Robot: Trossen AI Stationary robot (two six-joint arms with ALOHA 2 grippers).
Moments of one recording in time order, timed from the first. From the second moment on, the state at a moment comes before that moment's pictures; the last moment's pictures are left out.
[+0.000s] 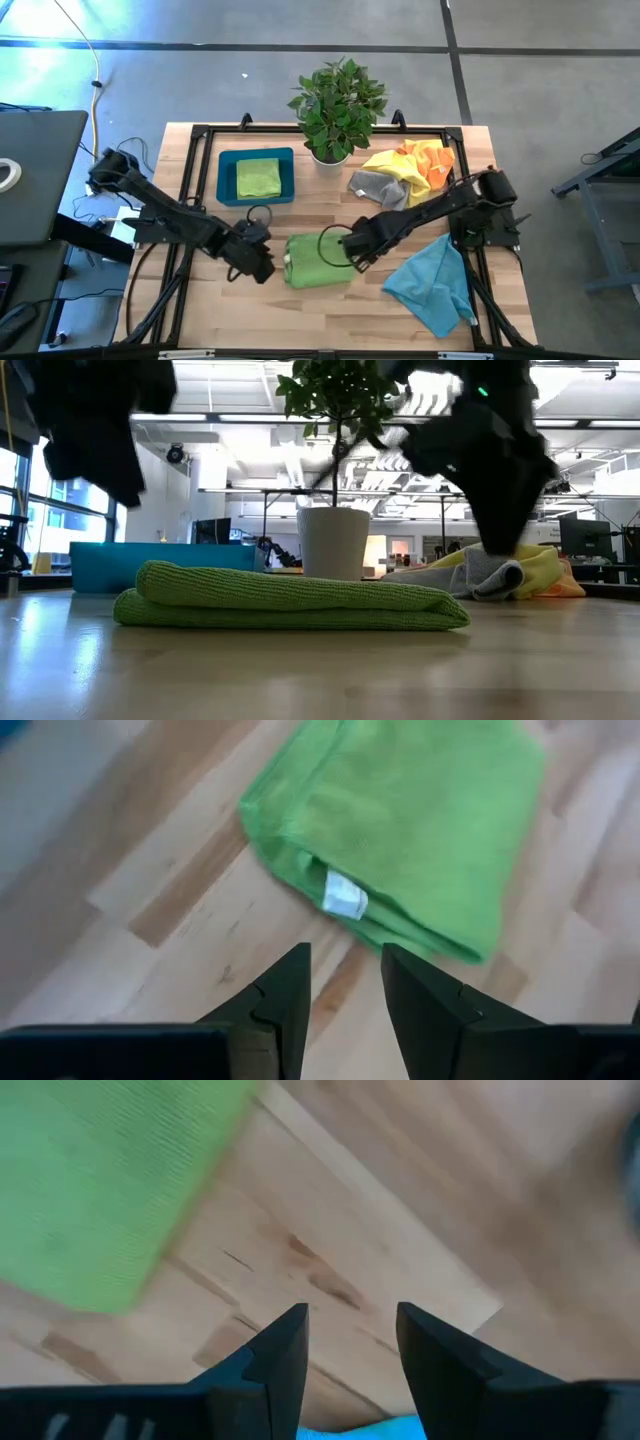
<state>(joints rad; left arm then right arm) -0.40 1.37 0.81 -0.54 -0.33 -1.15 0.28 1.80 1.25 -0.97 0.00 1.13</state>
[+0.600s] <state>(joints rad) -0.34 1.49 0.81 -0.24 -0.19 -1.12 0.34 1.63 0.79 -0.09 0.07 1.36</state>
